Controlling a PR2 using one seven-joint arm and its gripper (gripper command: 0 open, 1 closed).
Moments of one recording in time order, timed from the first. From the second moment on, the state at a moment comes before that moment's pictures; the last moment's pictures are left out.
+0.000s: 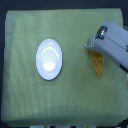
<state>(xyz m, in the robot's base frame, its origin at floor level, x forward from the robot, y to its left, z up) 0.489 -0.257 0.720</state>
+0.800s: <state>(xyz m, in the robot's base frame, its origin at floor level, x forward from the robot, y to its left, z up) 0.482 -0.252 0.724</state>
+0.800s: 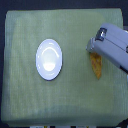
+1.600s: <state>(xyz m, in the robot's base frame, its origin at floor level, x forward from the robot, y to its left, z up) 0.492 -0.247 0.732</state>
